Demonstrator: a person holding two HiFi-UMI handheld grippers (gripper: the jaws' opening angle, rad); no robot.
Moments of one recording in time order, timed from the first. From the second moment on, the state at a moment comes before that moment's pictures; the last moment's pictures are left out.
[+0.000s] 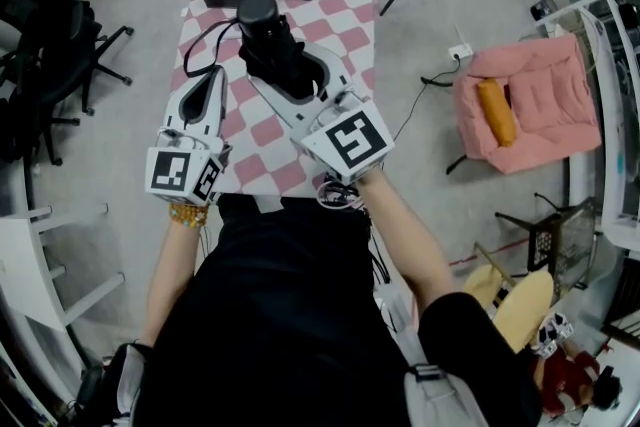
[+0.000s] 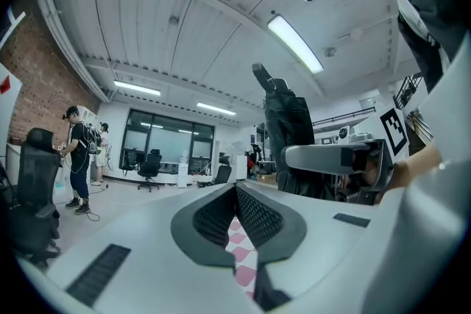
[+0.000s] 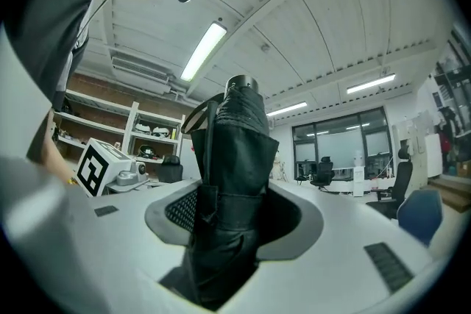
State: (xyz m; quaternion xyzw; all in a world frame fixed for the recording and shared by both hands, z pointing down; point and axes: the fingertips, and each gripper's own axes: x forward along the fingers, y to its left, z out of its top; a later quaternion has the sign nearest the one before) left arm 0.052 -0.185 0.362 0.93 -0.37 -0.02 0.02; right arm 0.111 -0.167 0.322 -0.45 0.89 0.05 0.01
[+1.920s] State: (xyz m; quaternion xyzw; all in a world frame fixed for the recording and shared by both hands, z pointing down) left arm 0.111 -0.142 0.359 0.94 -0.35 -0.03 0.00; right arm 0.166 -0.115 0.326 -0.46 0.88 0.08 0.04
